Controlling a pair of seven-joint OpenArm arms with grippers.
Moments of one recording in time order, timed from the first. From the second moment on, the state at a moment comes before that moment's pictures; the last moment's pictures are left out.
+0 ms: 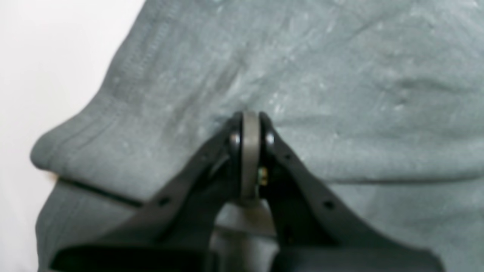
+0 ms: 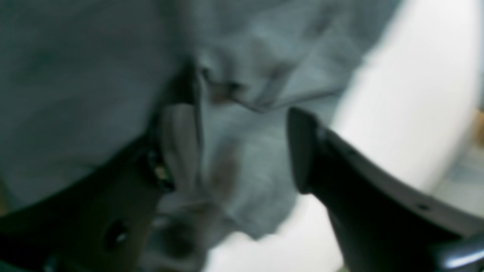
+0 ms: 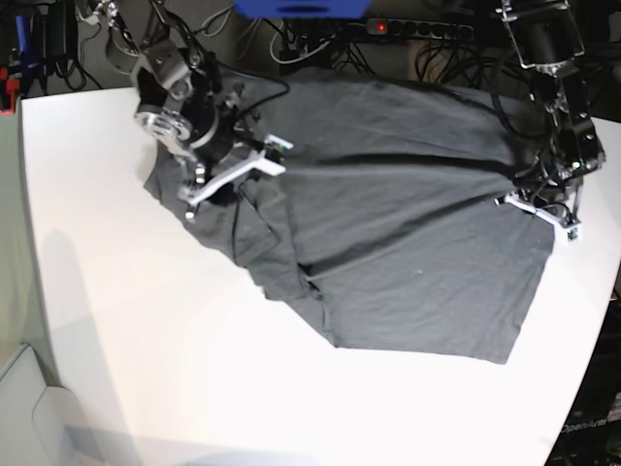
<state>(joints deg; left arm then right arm) 1.4 -15.7 -22.3 77.1 -19.7 -6.1 45.3 -11.2 15.3 -23.2 115.8 -28.1 40.3 -45.9</state>
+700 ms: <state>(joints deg) 2.2 -15.2 -22.3 77.1 -19.7 -6.1 43.8 2.6 -3.9 -10.4 92.7 -28.0 40.2 -47.0</state>
